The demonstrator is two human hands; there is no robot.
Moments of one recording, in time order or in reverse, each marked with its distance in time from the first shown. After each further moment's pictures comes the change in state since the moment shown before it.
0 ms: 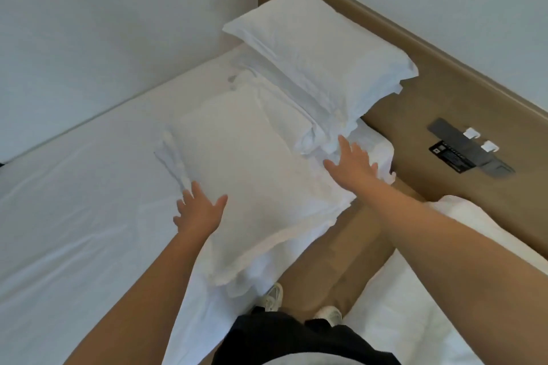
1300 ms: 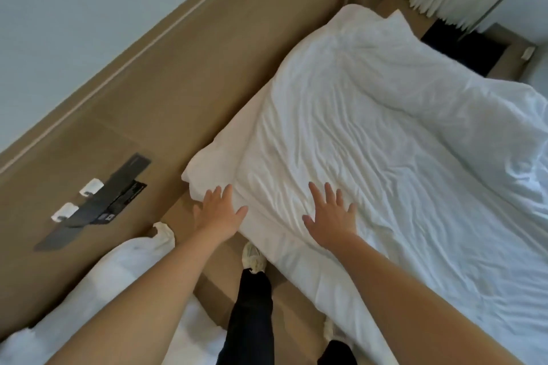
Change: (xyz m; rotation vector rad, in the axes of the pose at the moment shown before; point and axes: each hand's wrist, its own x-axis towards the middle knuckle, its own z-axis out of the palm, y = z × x) left_hand -0.238 0.595 0.478 1.248 -0.571 1.491; right_hand -0.088 0.548 0.036 0.596 0.037 1.141
